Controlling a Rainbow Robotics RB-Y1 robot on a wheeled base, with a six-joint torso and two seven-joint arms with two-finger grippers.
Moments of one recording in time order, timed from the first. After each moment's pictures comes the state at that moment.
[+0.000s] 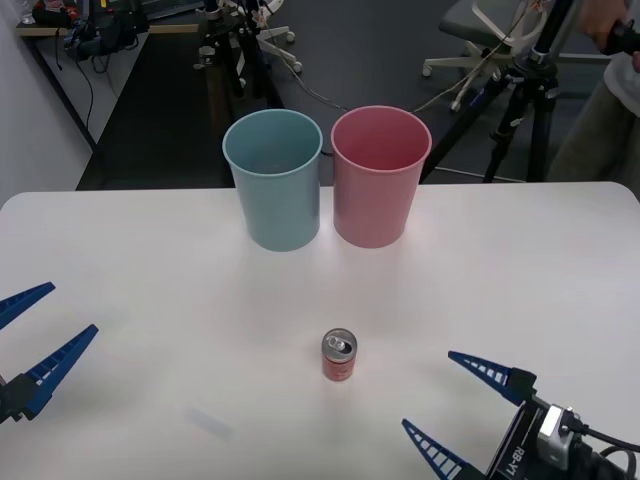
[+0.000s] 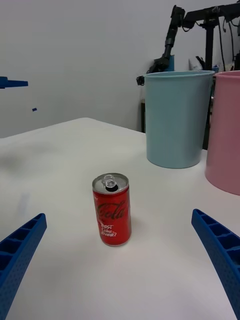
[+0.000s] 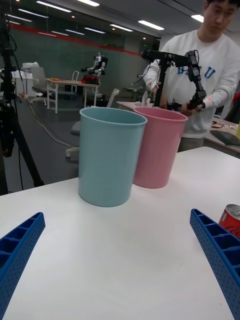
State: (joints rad) right arm 0.53 -0.35 0.01 -1.81 1.01 -1.00 0.44; left arm 0.35 0.40 0.52 -1.66 -0.96 -1.22 0.00
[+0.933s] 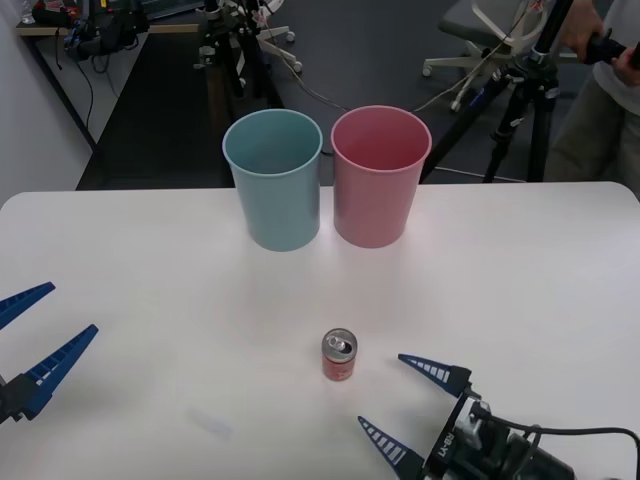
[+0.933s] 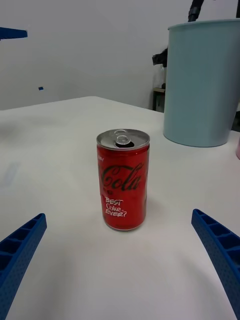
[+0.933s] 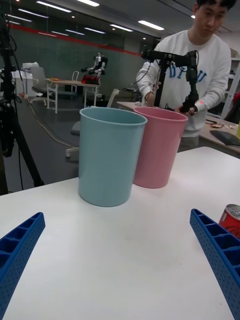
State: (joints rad) right arm 0.29 -0.26 0.11 -1.42 1.03 -1.00 0.66; left arm 0.35 0.40 0.52 -1.66 -0.96 -1.22 0.00
